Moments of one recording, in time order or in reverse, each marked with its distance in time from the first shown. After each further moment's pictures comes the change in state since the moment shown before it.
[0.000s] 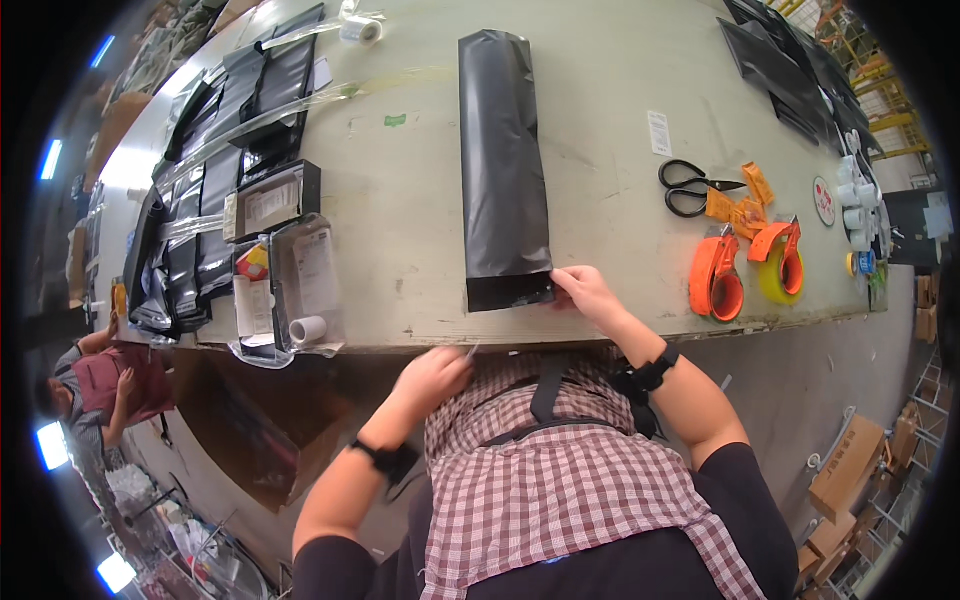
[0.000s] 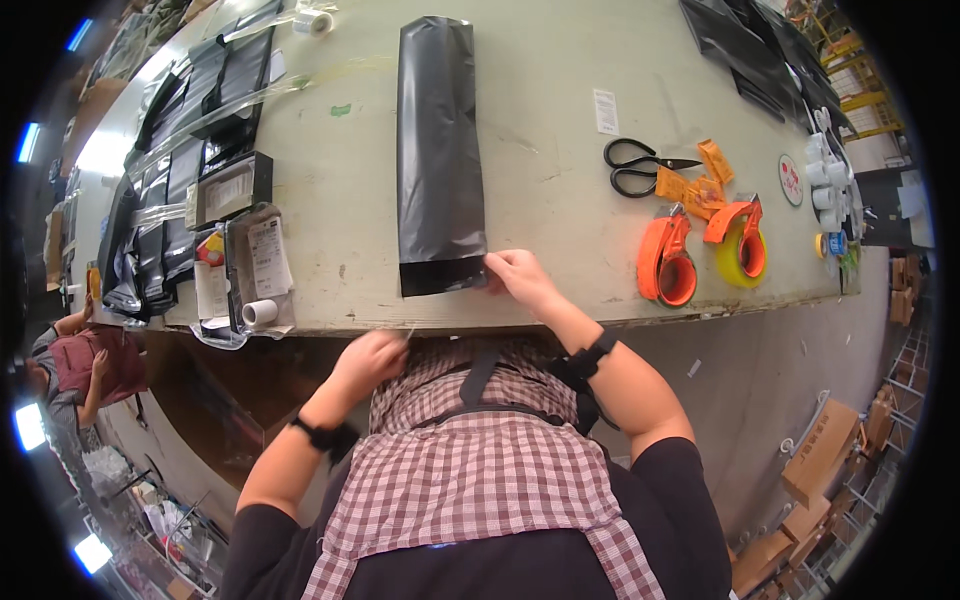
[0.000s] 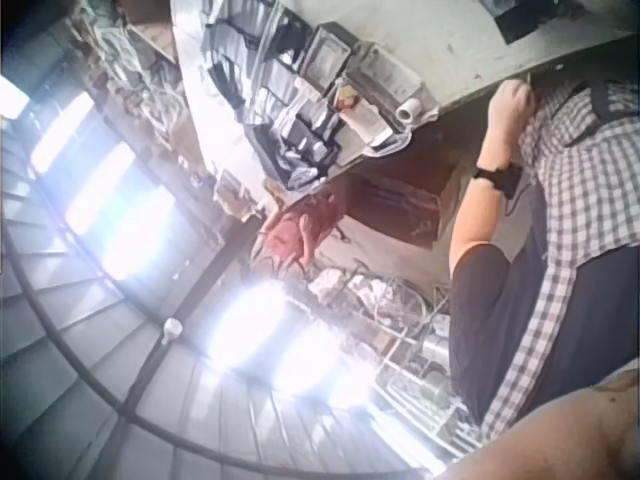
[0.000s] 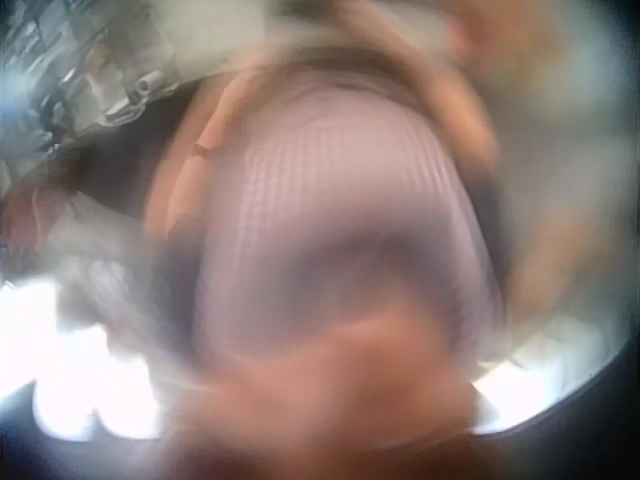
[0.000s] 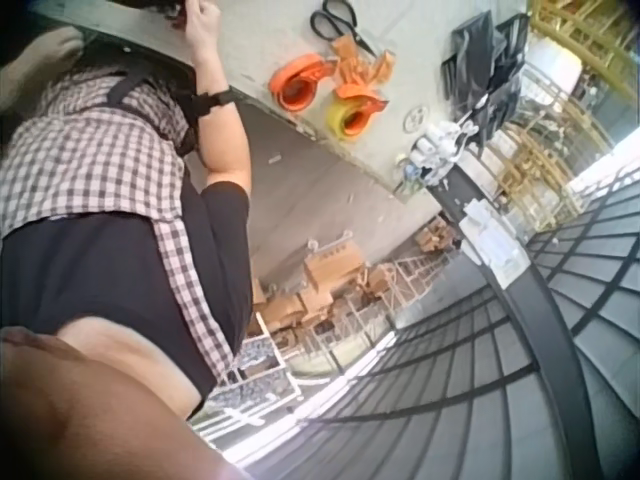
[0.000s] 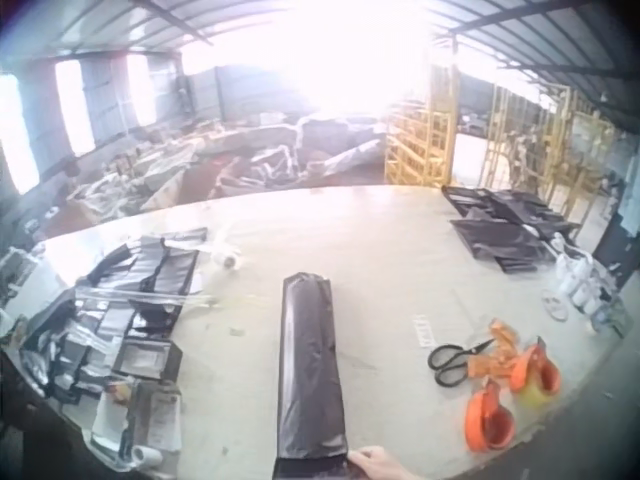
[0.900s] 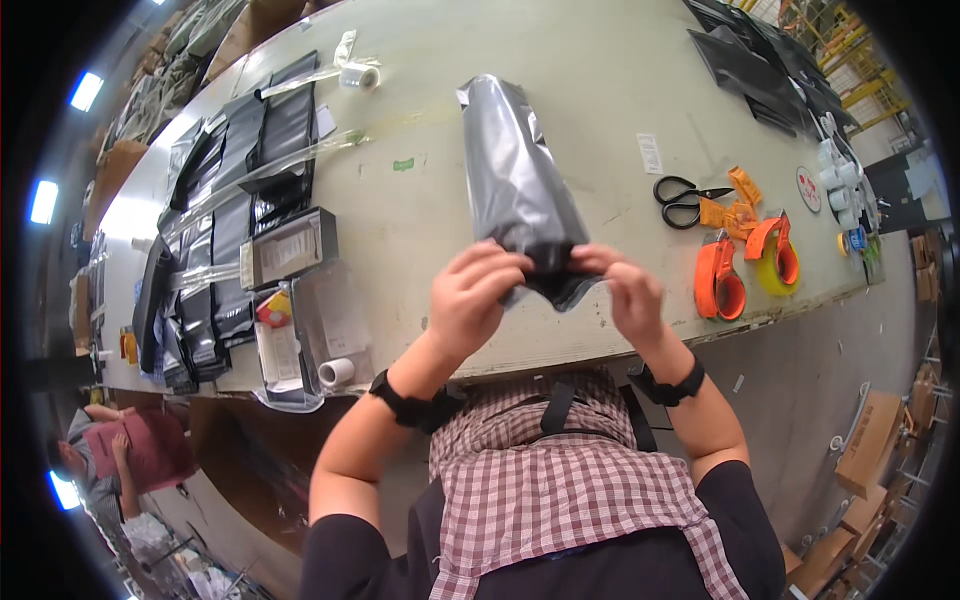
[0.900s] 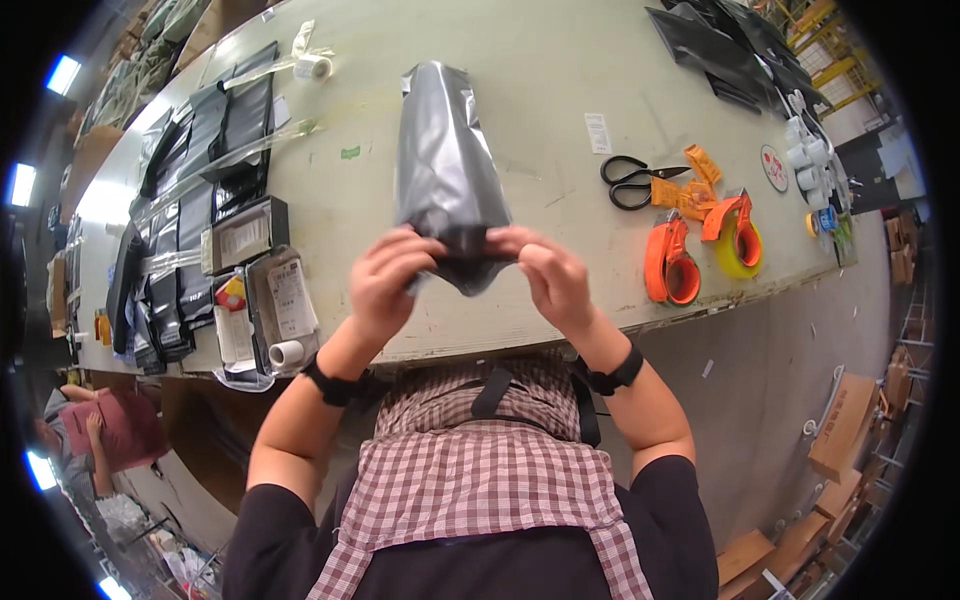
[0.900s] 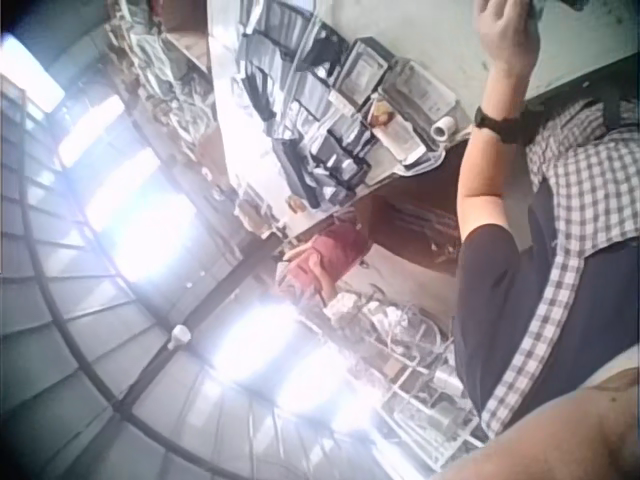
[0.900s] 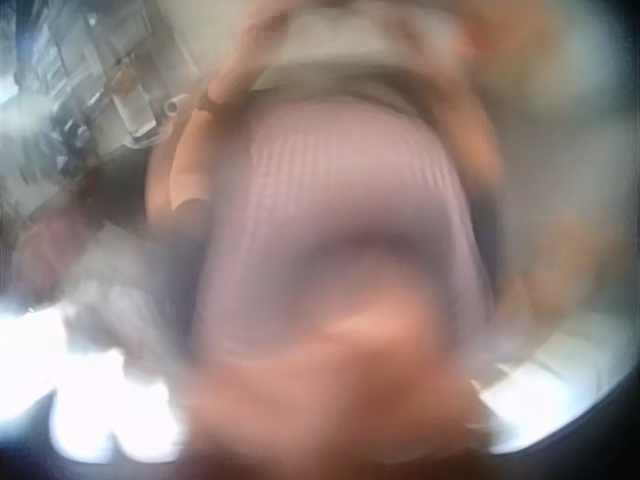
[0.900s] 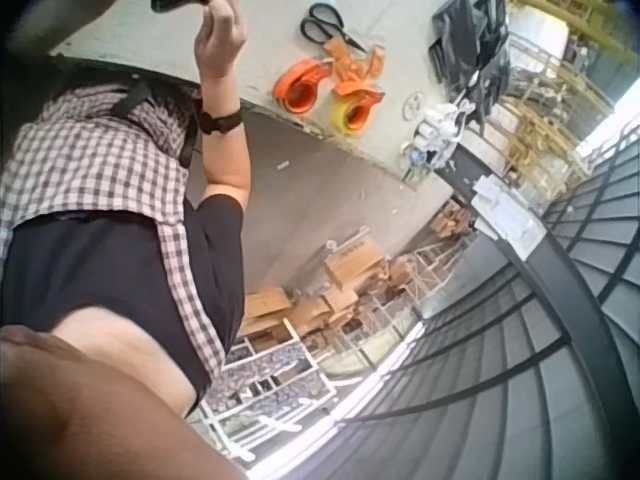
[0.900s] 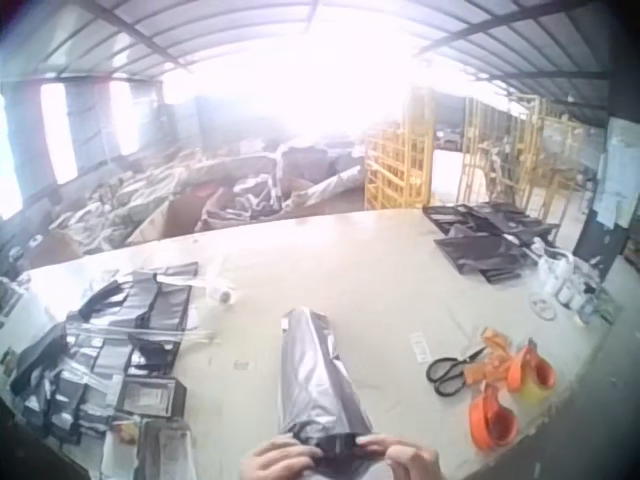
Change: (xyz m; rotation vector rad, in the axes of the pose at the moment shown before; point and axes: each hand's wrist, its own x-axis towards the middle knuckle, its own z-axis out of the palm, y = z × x) left_hand 0.153 -0.002 -0.097 -0.072 0.443 0.409; right_hand -0.049 -0.098 0.031 -0.596 0.317 -1.334
